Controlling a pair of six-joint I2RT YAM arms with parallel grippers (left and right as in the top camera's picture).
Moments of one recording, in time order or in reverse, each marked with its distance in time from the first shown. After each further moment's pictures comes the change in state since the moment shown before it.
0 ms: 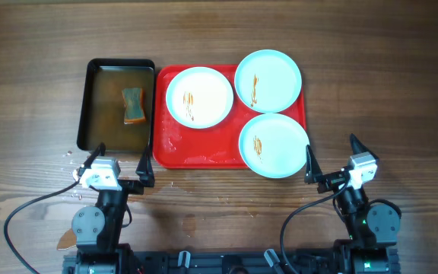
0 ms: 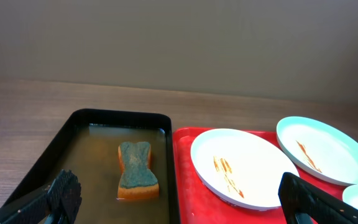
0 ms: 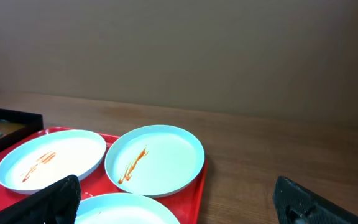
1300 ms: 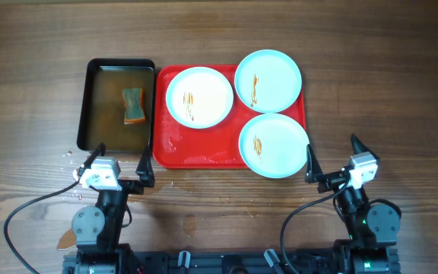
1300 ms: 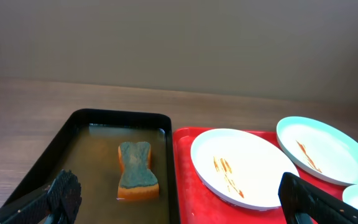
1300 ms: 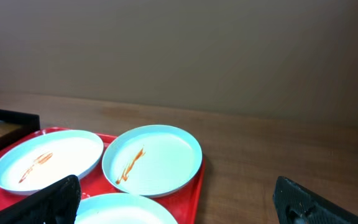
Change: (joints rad) left arm 0.000 0.000 0.000 0.000 0.000 0.000; right arm 0.000 0.002 0.000 0.000 0.010 -0.001
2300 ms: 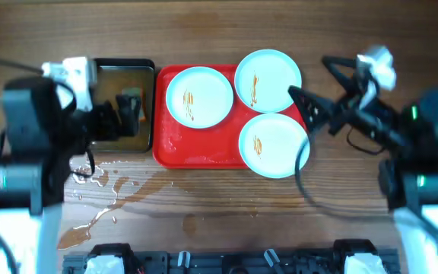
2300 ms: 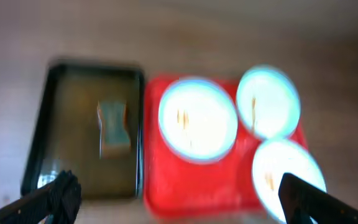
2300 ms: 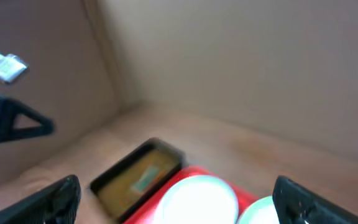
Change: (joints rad) left arm 0.000 1.069 1.355 -0.983 0.115 0.000; right arm 0.003 0.974 0.984 -0.171 -0.602 0.164
